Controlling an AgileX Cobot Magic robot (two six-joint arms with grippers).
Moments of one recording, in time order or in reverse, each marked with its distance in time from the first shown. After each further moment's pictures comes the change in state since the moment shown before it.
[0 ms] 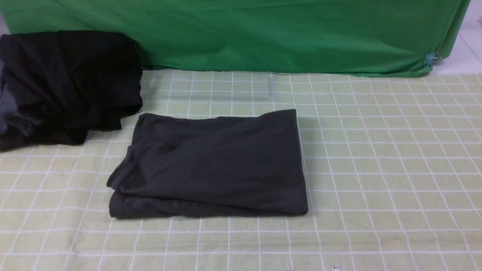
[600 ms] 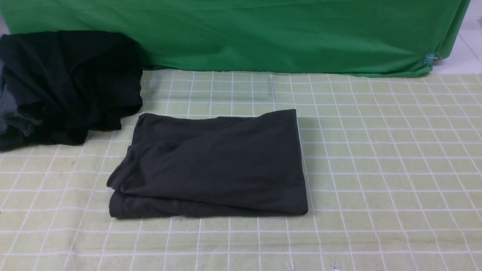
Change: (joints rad) right arm 0.000 0.000 0.001 0.001 0.017 0.000; left arm 0.000 -0.001 0.006 -0.003 -0.001 0.000
